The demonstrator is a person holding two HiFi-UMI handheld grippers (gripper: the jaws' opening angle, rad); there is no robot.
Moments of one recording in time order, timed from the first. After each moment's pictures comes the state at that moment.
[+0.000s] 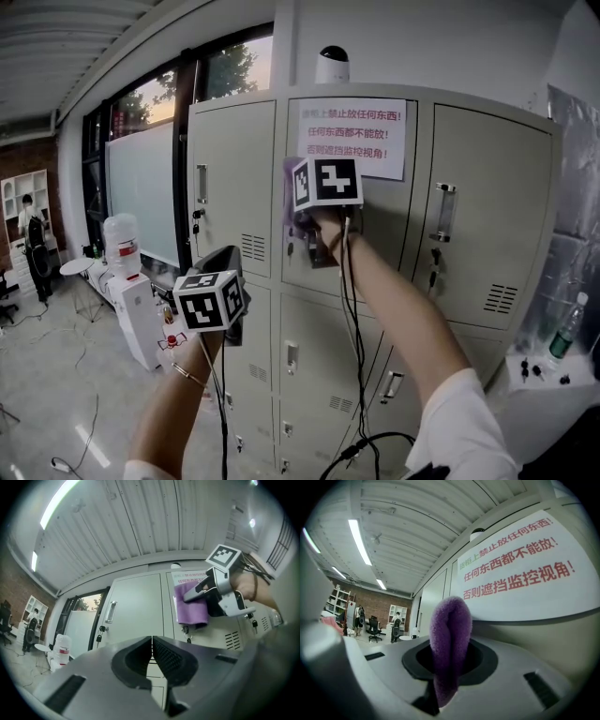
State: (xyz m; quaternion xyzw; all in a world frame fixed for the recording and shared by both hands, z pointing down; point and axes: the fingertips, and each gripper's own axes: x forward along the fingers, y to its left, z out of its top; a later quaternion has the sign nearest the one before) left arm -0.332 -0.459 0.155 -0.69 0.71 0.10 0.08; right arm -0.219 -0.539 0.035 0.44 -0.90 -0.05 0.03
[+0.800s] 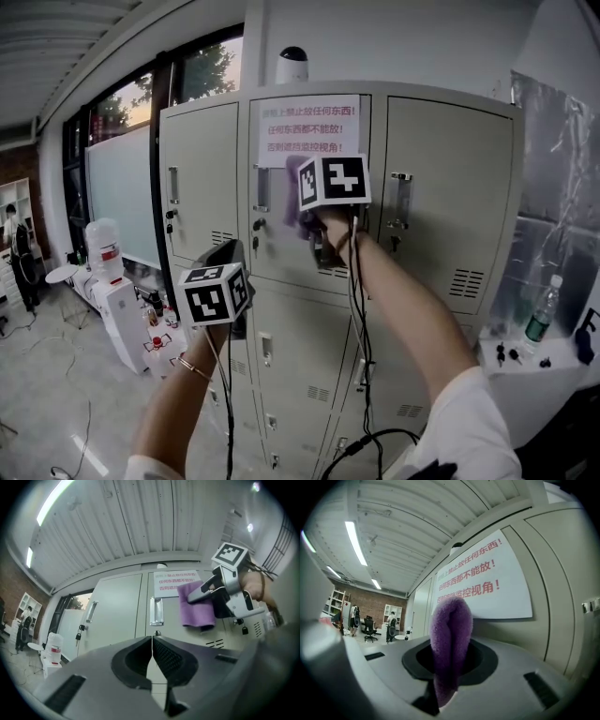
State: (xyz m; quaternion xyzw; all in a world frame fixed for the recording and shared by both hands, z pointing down) left arm -0.250 -0.461 0.145 -0.72 0.68 0.10 0.09; right arm -0.126 -0.519 0.036 0.47 -0.88 -0.04 0.03
